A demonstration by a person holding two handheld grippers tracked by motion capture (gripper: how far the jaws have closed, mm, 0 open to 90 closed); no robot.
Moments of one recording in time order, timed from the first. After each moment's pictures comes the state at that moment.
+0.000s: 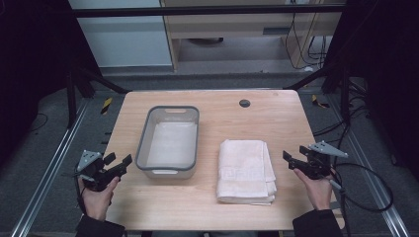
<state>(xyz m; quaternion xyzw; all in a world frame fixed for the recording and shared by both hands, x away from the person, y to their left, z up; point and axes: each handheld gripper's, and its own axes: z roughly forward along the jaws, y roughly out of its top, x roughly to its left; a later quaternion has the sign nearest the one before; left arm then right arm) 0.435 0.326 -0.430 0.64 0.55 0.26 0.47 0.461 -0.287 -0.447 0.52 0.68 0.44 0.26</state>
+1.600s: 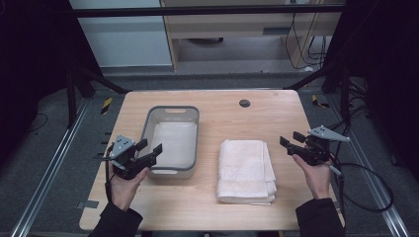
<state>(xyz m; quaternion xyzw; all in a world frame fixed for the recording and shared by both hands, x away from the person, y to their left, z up) 0.447 0.234 -0.385 0.69 0.47 0.26 0.49 0.481 -0.276 -0.406 0.49 0.68 0.48 0.25</state>
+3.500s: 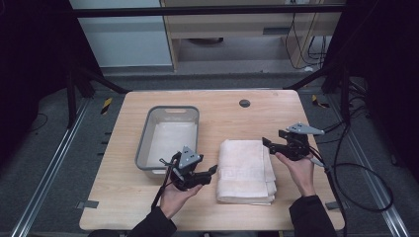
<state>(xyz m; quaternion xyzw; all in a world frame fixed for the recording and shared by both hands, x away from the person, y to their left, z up) 0.440 0.102 -0.423 0.79 0.36 0.17 0.46 0.509 -0.239 -0.423 0.47 0.72 0.47 0.23</state>
